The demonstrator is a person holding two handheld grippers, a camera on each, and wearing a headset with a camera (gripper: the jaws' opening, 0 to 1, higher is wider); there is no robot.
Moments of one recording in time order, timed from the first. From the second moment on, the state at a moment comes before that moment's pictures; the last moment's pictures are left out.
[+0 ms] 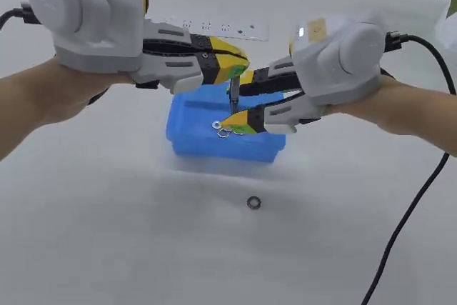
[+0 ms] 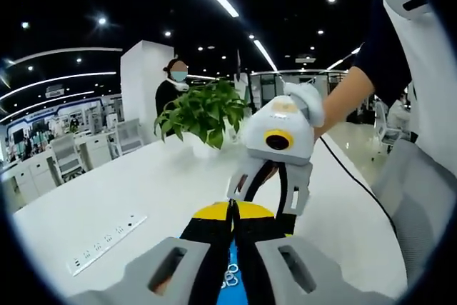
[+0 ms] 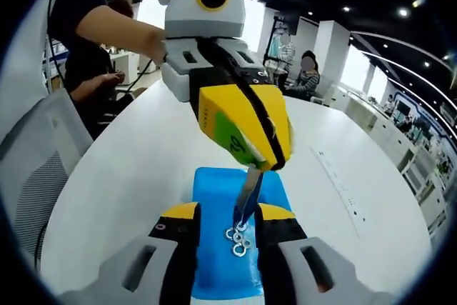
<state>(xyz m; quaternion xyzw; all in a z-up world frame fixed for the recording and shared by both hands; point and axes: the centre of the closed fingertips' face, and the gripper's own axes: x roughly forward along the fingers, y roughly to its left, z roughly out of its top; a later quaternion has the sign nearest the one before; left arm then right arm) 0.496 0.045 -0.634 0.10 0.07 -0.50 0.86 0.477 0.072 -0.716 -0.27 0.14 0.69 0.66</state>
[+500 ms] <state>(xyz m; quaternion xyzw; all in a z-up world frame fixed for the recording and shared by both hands) 0.473 0.033 -0.600 0.11 0.05 -0.49 0.86 0.469 0.008 -0.702 -0.22 0.14 0.60 0.76</state>
